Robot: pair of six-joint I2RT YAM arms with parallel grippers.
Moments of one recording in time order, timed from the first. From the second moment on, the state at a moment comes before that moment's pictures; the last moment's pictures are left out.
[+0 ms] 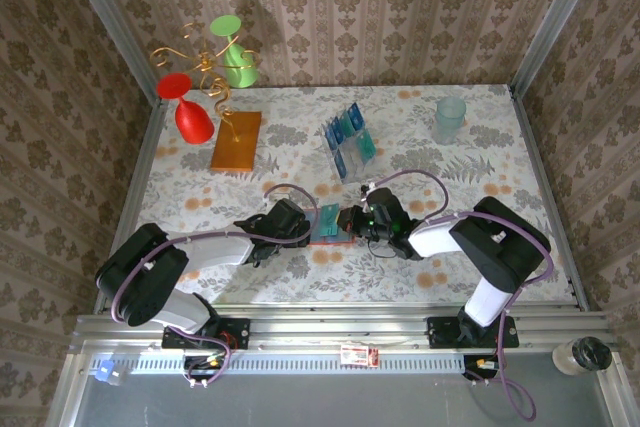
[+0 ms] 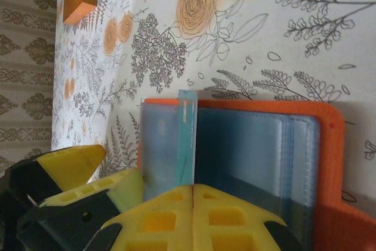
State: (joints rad) left arm -0.82 1.45 0.56 -0.13 -0.33 -0.64; right arm 0.67 1.69 0.55 0.56 -0.22 1.00
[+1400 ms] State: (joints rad) left arm -0.83 1.45 0.56 -0.12 -0.34 -0.64; right arm 0.70 1.67 0.53 0.50 -0.19 1.02
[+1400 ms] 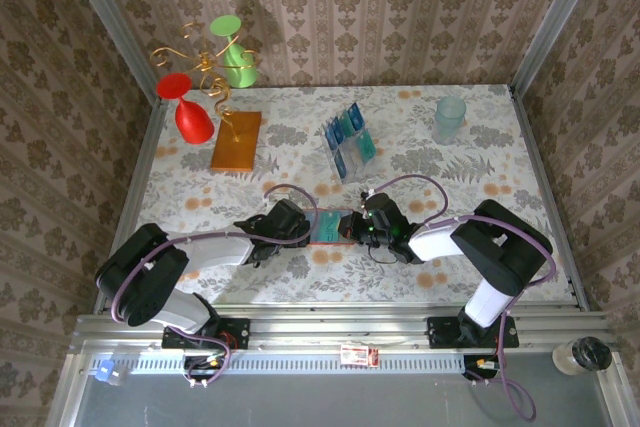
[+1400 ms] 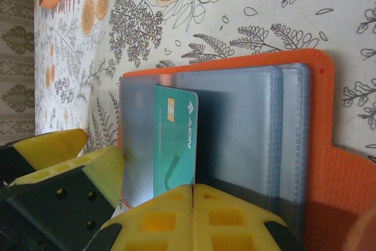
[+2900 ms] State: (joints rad) left arm -0.73 1.40 0.53 -0.15 -0.31 -0.62; right arm 0.71 1.78 0.97 -0.15 -0.22 0.66
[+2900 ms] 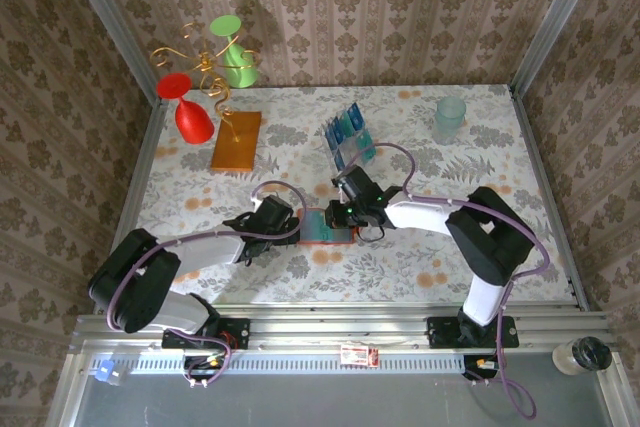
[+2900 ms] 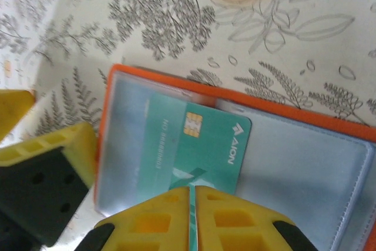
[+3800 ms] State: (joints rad) left arm -0.73 1.41 0.53 -0.14 -0.31 -0.59; right arm 0.75 1.84 1.09 -0.21 -0.23 0.63
